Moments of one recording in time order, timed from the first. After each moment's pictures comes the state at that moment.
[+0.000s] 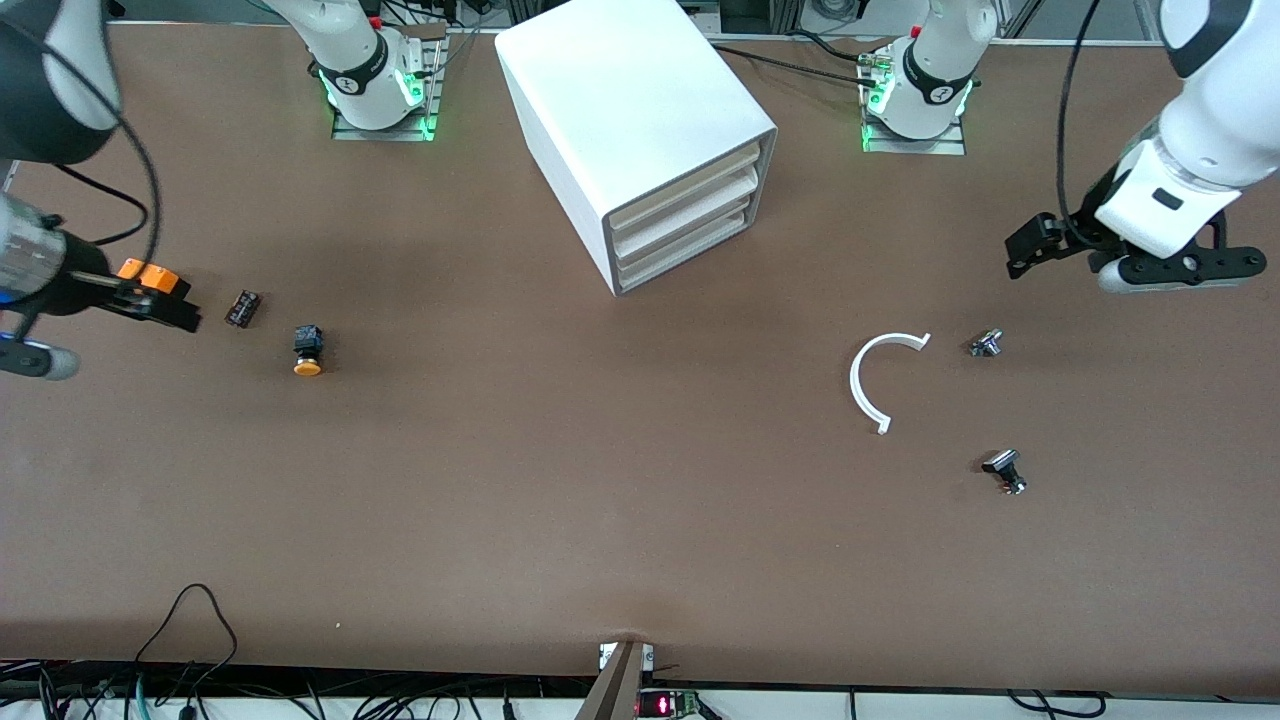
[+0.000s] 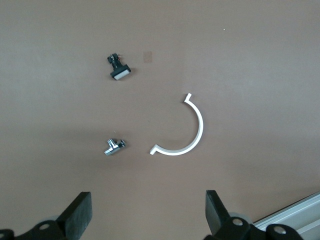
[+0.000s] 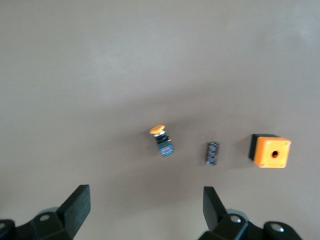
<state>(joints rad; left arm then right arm) 0.13 -0.06 -0.21 -1.80 -0.01 1.76 -0.13 0.00 0.24 -0.01 -1.41 -0.07 1.57 0.24</state>
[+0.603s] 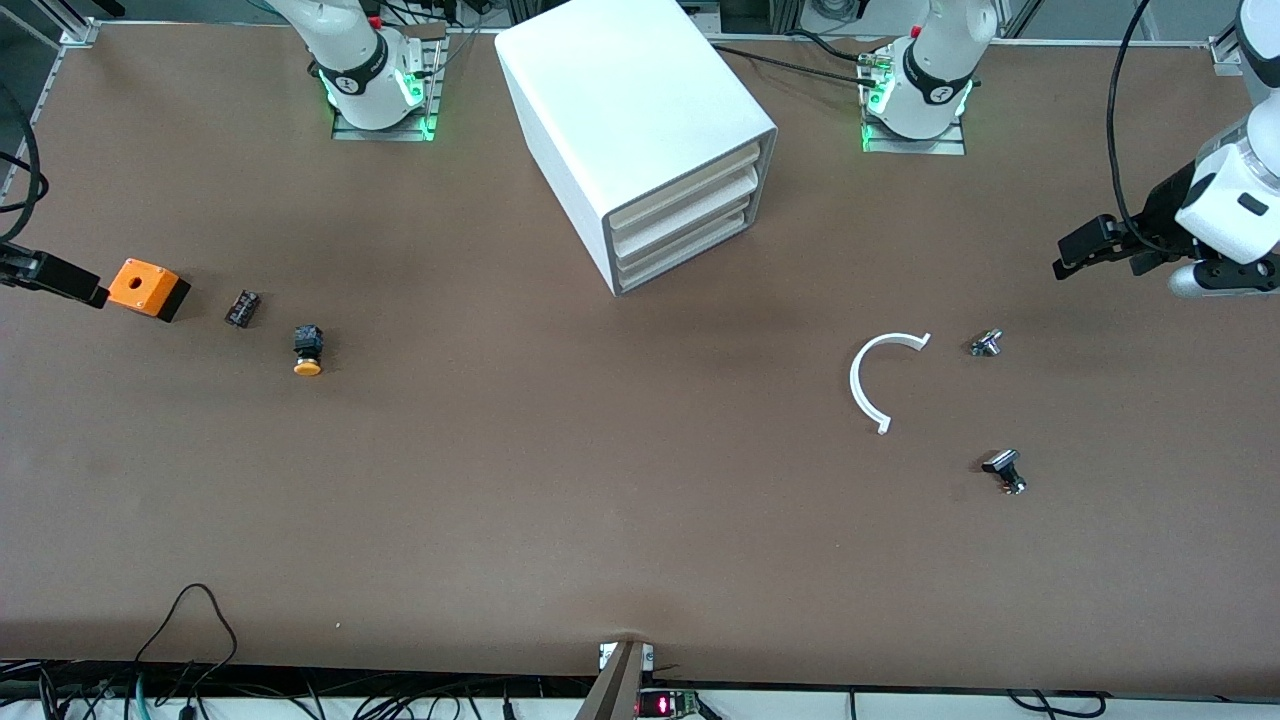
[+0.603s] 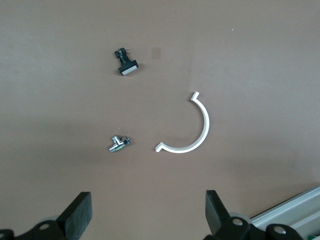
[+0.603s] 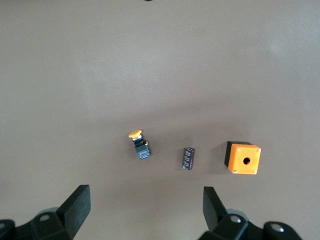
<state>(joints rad) 0.13 -0.05 -0.10 -1.80 -0.09 1.74 -0.07 -0.10 0.18 -0.01 -1.42 -0.07 1.56 0.09</state>
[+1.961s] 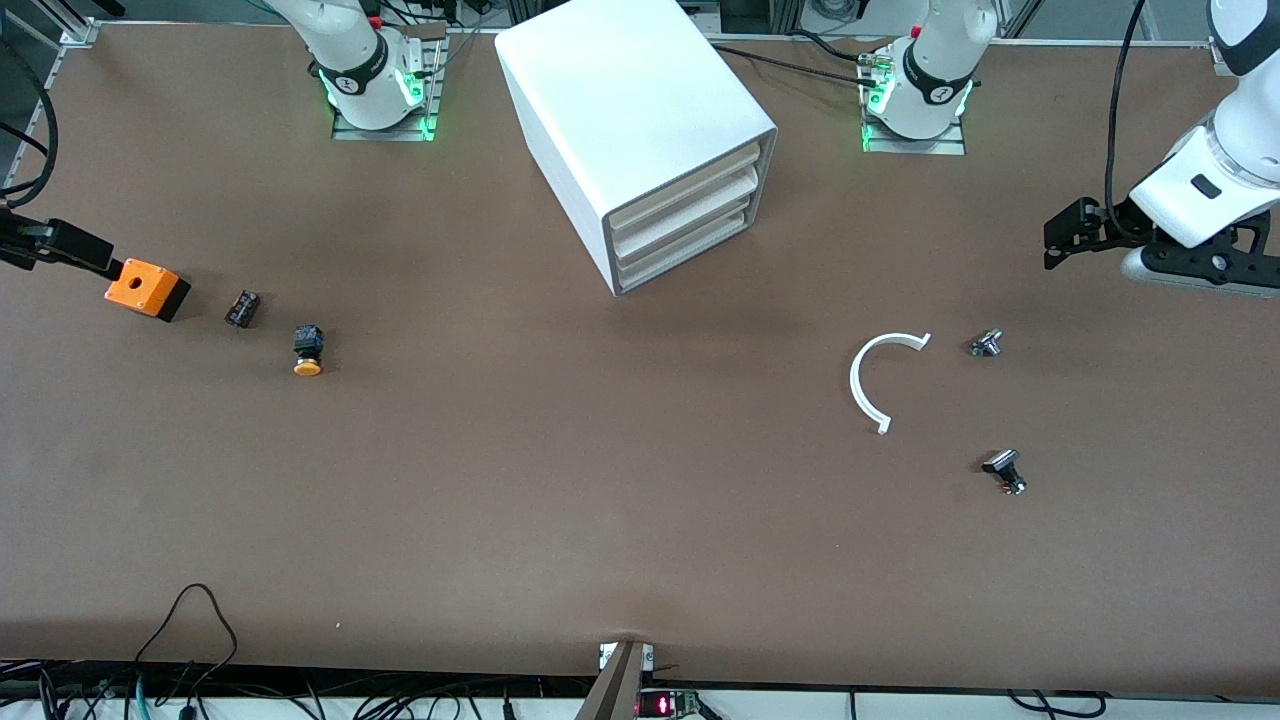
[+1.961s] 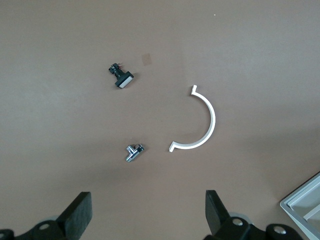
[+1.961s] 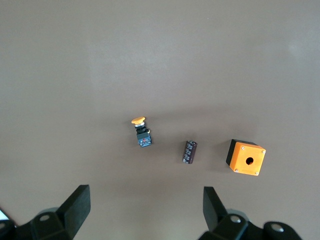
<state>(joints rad) 0.06 -0.04 -0.10 -1.76 0.02 1.71 0.09 -0.03 0.08 -0.09 -1.57 -0.04 1.60 0.00</state>
